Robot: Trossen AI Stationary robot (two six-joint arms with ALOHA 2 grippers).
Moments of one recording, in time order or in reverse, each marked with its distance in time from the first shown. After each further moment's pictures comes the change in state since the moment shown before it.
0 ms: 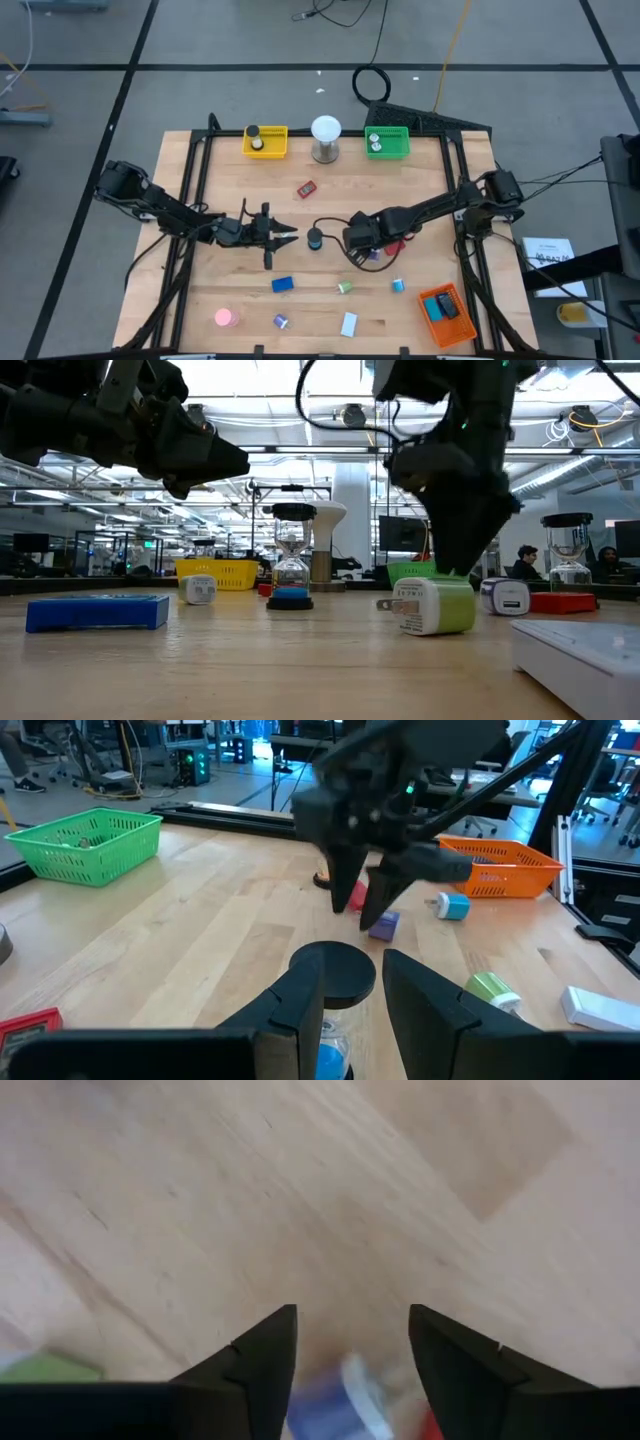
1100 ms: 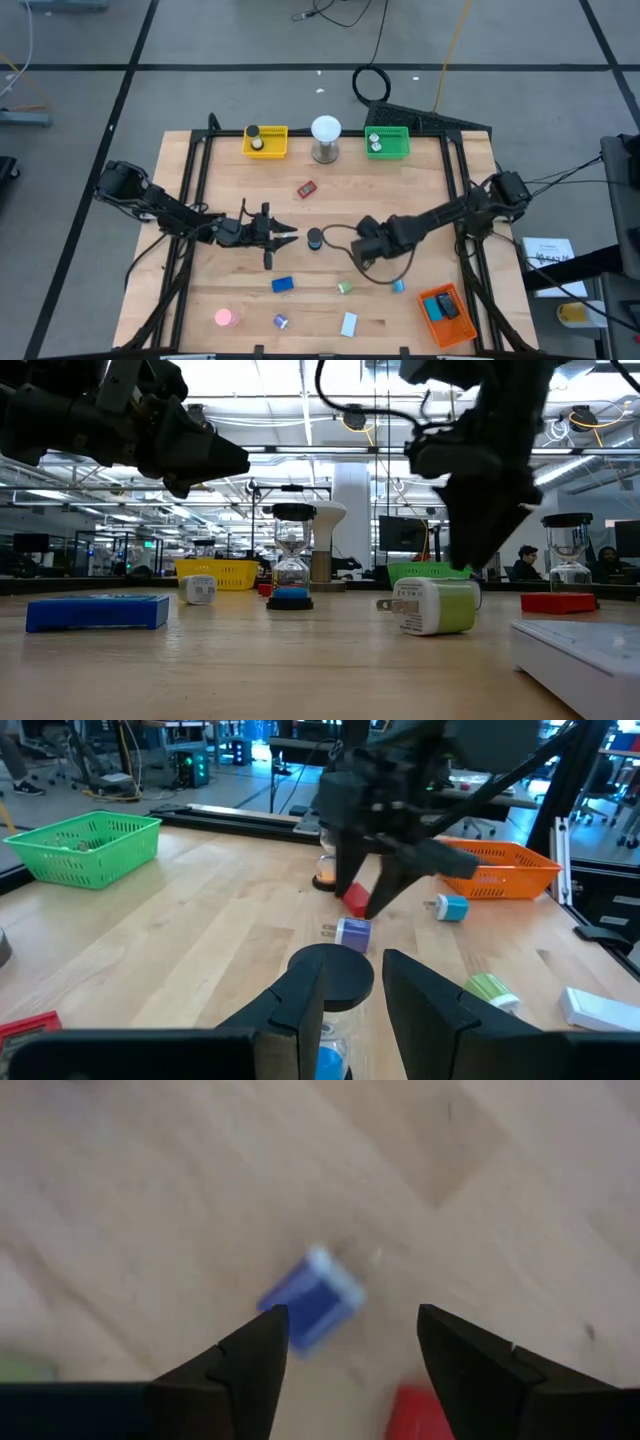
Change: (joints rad) left arm -0.001 0.000 0.000 0.006 0.000 0.007; right arm 0.074 -0.038 -0.053 -0.003 0.160 0.063
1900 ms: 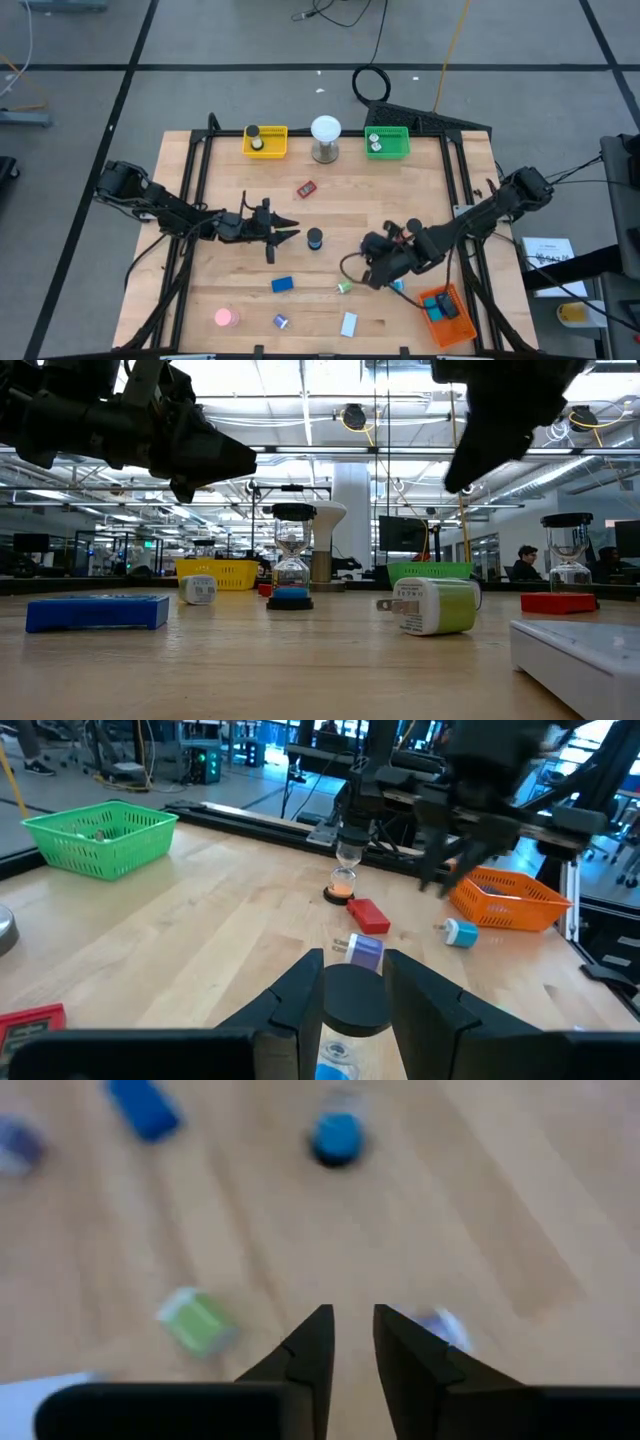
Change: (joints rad) left arm 0.060 0.000 0.000 0.026 0.030 -0.077; right arm 0.197 -0.164 -0.053 0.252 0.173 -0.269
